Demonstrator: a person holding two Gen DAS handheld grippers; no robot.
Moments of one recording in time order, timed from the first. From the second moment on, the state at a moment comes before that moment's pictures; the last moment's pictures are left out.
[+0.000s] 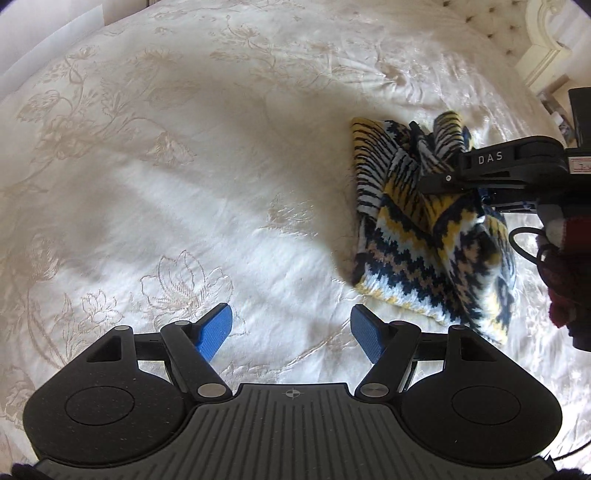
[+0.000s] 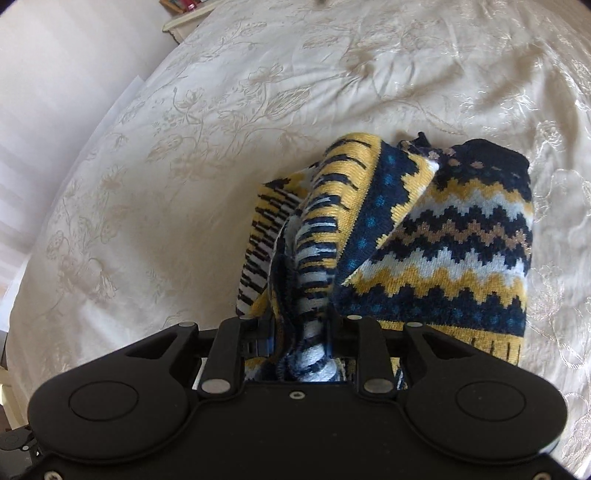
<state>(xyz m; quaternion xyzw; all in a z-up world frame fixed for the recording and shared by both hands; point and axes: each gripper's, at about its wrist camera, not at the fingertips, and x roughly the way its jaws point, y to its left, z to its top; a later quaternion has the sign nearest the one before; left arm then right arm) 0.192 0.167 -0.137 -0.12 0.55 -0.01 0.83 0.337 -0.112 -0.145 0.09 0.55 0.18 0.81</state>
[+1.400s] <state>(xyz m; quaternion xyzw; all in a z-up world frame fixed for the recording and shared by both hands) 0.347 0.083 -0.176 -0.14 0.61 -0.11 0.77 0.181 -0.100 -0.154 -0.29 0.36 0.31 0.83</state>
